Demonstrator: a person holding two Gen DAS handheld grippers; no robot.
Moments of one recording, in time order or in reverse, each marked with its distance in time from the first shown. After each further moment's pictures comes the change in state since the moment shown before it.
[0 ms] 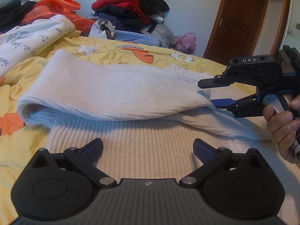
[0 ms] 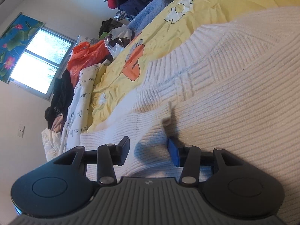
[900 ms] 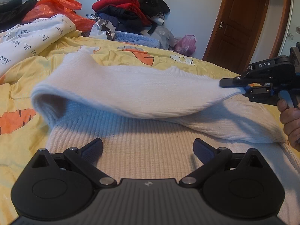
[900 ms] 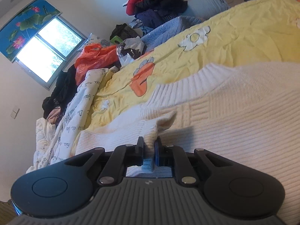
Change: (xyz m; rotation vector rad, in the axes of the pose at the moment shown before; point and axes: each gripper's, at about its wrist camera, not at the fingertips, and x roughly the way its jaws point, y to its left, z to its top) left arm 0.000 0.001 -0.001 -0.019 -0.011 -0.009; right arm -0.041 0.012 0.015 -0.201 -0.084 -0.043
